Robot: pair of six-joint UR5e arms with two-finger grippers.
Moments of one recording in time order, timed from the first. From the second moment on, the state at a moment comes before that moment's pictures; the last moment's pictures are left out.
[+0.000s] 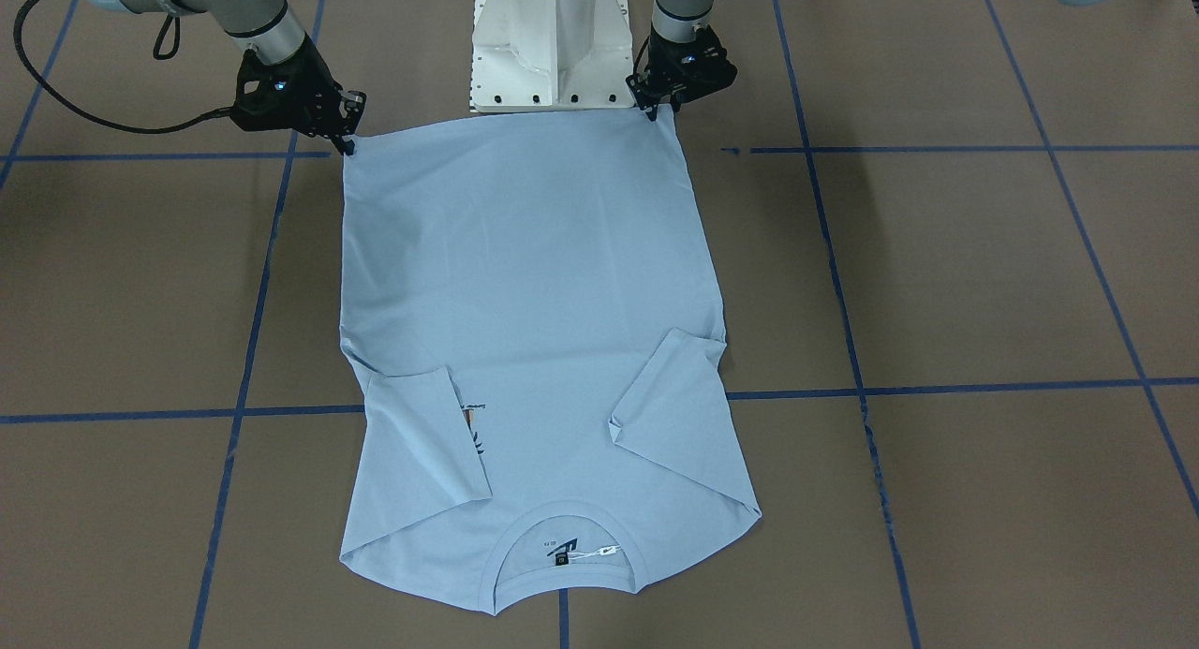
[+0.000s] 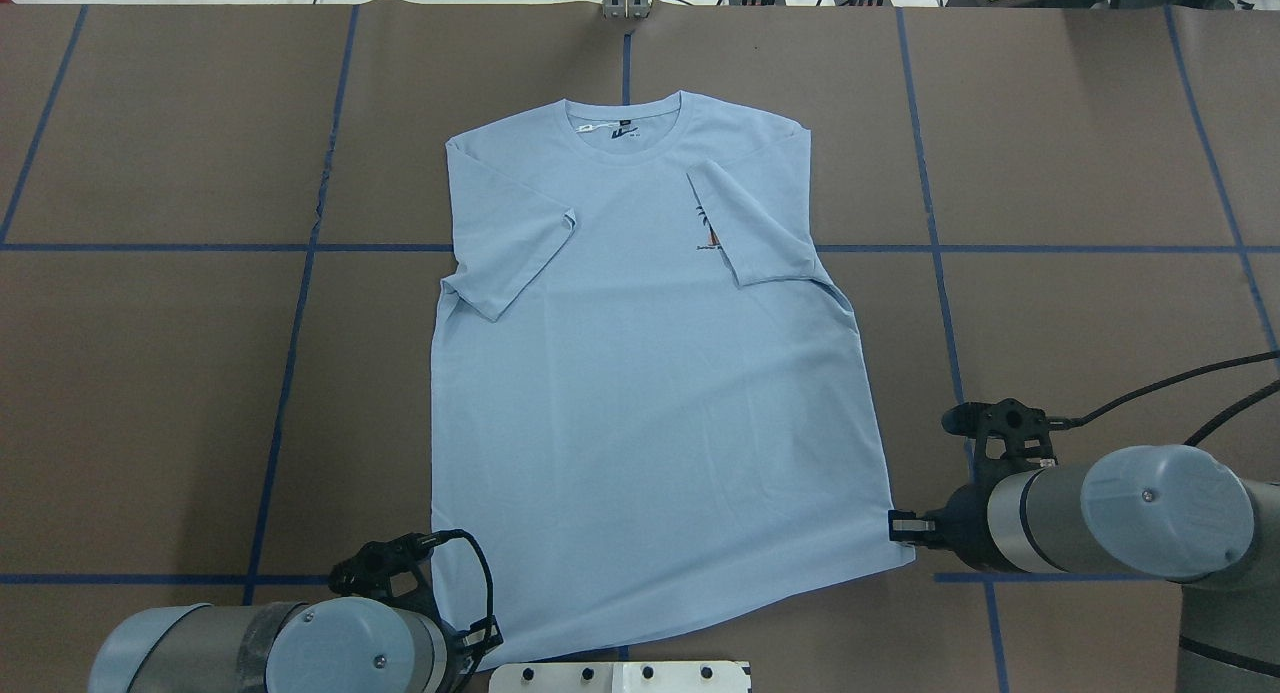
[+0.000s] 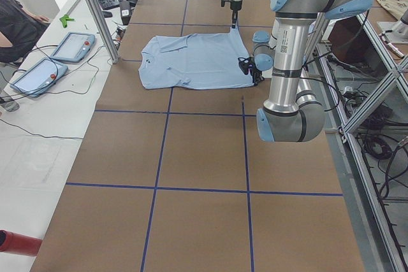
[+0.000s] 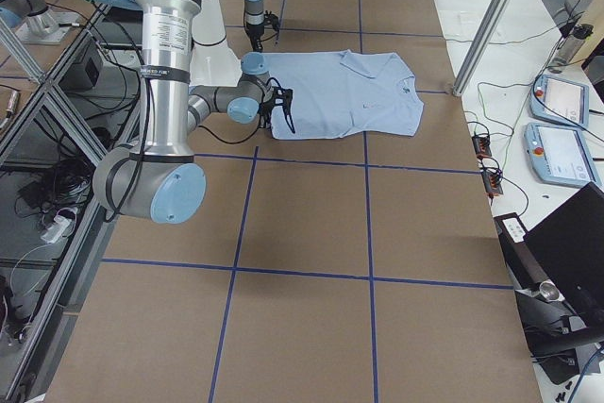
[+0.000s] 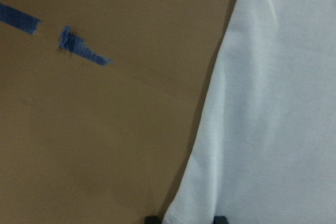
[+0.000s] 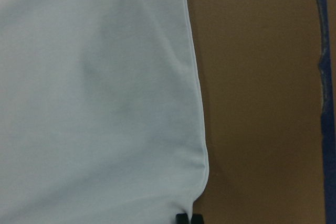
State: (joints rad) left arm -0.05 -1.86 -2.01 -1.64 -1.66 -1.95; right arm 0.31 -1.67 2.14 -1.13 1.78 1.46
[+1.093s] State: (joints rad) left arm -0.08 -1.86 -2.20 -1.47 -1.67 -1.89; right arm 0.32 -1.70 2.21 -1.14 1.84 1.46
